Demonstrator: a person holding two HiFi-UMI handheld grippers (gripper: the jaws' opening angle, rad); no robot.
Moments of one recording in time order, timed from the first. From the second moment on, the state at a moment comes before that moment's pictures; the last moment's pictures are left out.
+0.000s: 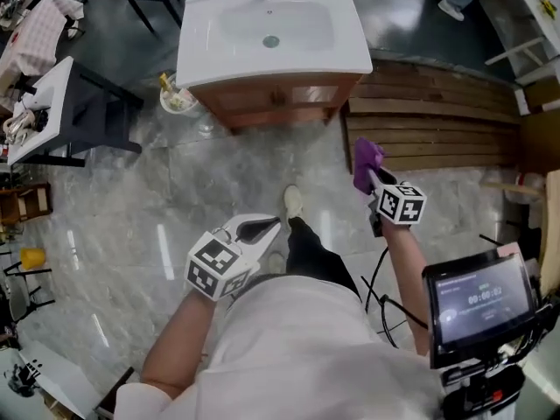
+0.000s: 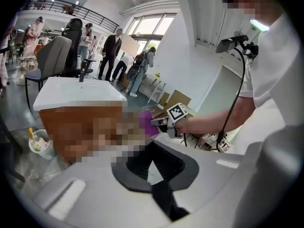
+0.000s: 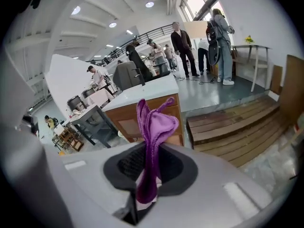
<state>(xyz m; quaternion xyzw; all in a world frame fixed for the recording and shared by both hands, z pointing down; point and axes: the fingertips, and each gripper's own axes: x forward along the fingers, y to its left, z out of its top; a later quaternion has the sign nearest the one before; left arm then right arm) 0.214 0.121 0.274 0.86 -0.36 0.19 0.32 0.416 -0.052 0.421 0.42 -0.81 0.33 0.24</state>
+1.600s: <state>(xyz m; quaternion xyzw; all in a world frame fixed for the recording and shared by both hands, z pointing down) 0.125 -0.040 0.392 0.86 -0.35 0.15 0.34 0.210 -0.301 0.588 0.41 -0.81 0.32 0.29</state>
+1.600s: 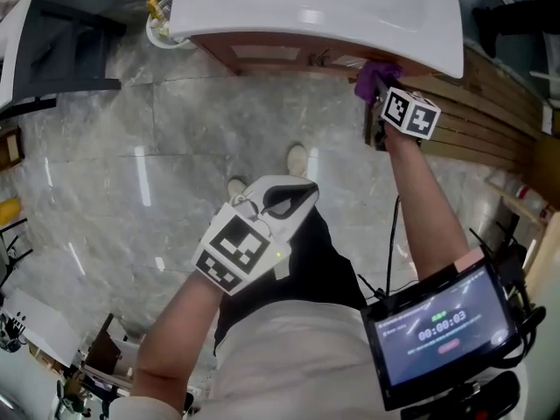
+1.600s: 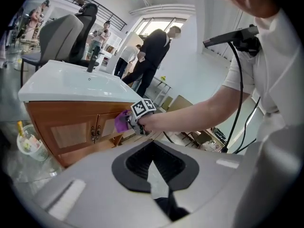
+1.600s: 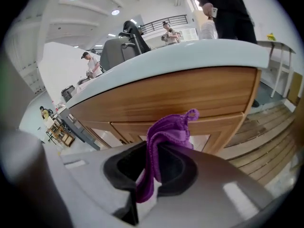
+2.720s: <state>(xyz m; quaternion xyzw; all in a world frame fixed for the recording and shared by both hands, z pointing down) 0.018 -0.001 0.392 0.83 -0.41 0.12 0.35 -0.056 -0.219 0.595 0.23 -0.87 0.28 0.33</state>
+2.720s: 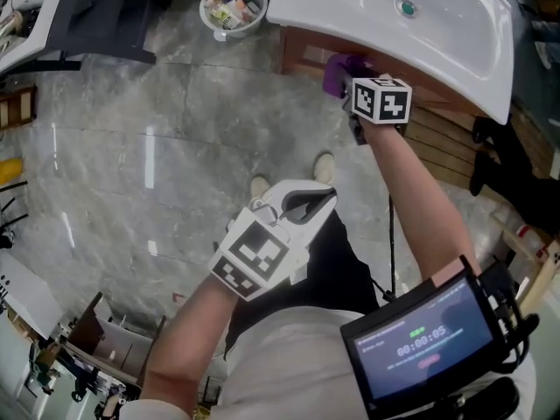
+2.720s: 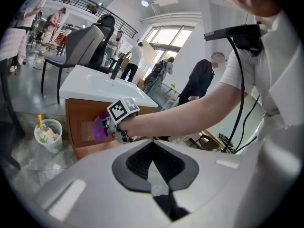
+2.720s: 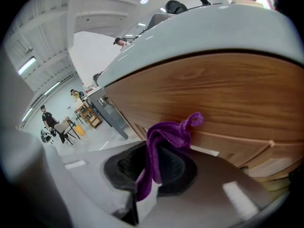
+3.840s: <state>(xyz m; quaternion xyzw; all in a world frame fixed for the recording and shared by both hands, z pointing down) 0.021 0.004 0.386 0.85 -0.36 0.14 0.35 -0.031 -0.154 0.562 0.19 -0.88 0.33 0.28</state>
